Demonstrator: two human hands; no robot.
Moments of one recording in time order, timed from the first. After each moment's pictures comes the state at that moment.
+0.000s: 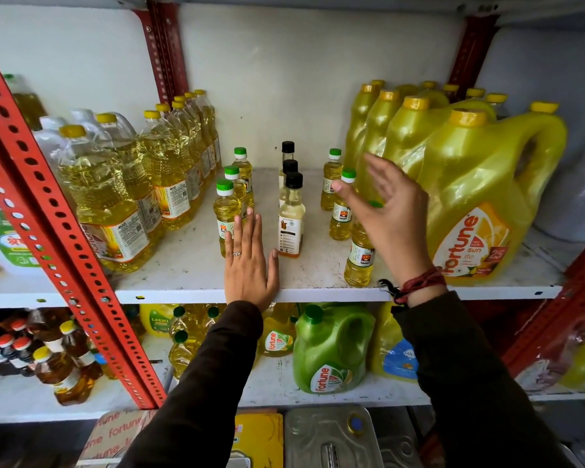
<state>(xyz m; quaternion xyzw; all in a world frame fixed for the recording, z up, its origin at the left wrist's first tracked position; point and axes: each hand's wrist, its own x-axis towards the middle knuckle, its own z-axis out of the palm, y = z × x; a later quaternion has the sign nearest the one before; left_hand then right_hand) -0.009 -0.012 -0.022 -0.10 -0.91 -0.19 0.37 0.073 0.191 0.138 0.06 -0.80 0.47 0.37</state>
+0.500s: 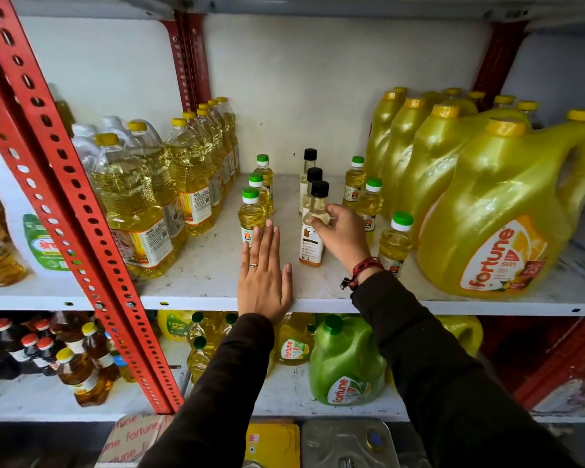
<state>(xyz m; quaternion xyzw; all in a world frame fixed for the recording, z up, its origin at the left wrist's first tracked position) -0.008 -0.032 -0.030 -0.11 -0.91 -0.14 0.36 -0.020 0.123 0.086 0.00 -0.86 0.47 0.19</state>
